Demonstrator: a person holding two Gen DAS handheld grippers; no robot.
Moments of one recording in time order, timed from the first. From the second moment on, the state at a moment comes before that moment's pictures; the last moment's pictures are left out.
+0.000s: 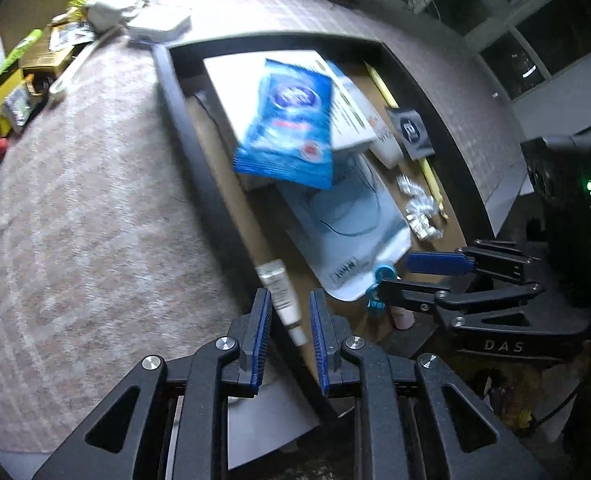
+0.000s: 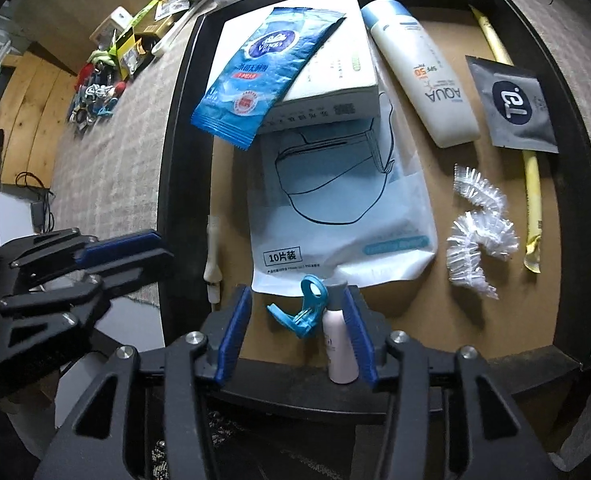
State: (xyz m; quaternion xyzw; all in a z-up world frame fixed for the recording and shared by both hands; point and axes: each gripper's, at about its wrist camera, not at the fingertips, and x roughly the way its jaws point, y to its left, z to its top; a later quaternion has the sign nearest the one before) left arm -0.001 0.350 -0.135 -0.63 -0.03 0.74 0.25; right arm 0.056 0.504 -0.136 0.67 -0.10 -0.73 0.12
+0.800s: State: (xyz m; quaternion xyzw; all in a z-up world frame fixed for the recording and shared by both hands) left arm -0.103 0.096 -0.139 -0.60 -0.14 0.79 0.04; right arm -0.054 0.381 -0.069 0.59 -0.06 -0.79 0.16
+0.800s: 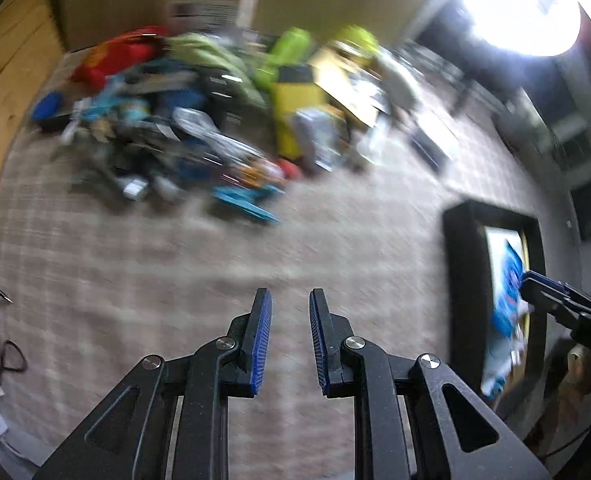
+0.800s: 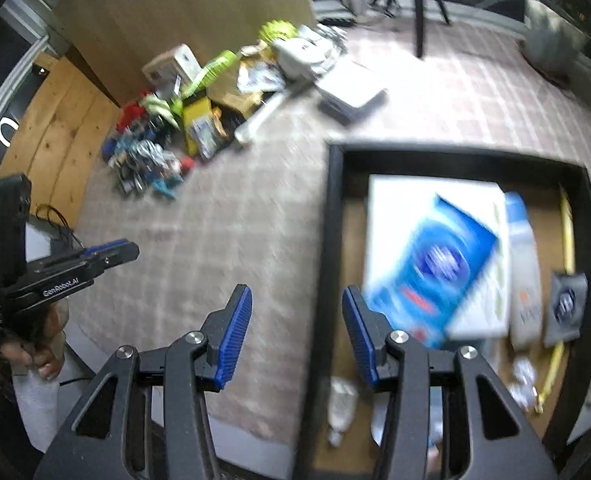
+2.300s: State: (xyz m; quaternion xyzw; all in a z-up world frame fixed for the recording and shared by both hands) left arm -0.215 -0.008 -0.211 -0.61 -0.22 0.76 -0.06; right arm -0.215 0.114 -0.160 0.62 0.08 -0.71 0.33
